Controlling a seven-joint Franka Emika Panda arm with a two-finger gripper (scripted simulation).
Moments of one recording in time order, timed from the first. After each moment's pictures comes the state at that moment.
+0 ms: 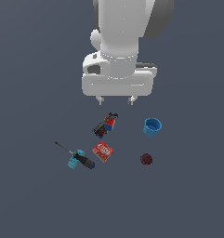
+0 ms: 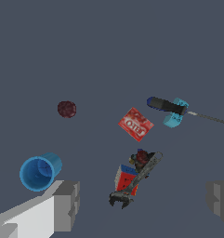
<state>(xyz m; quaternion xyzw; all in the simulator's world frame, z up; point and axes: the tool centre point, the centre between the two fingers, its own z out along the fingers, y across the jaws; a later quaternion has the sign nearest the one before) 0.007 0.016 0.326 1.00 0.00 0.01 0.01</state>
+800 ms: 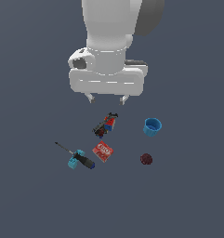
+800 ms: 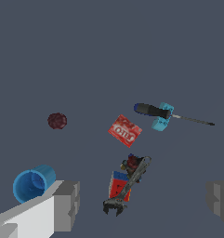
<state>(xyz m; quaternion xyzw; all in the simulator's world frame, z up) 0.017 -0.014 0.338 1.00 -0.03 0.04 0.01</state>
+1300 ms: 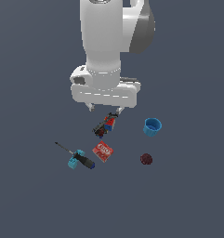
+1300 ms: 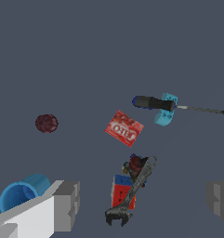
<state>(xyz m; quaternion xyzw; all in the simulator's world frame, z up) 0.013 -0.022 0.292 1.00 -0.07 0.03 0.00</state>
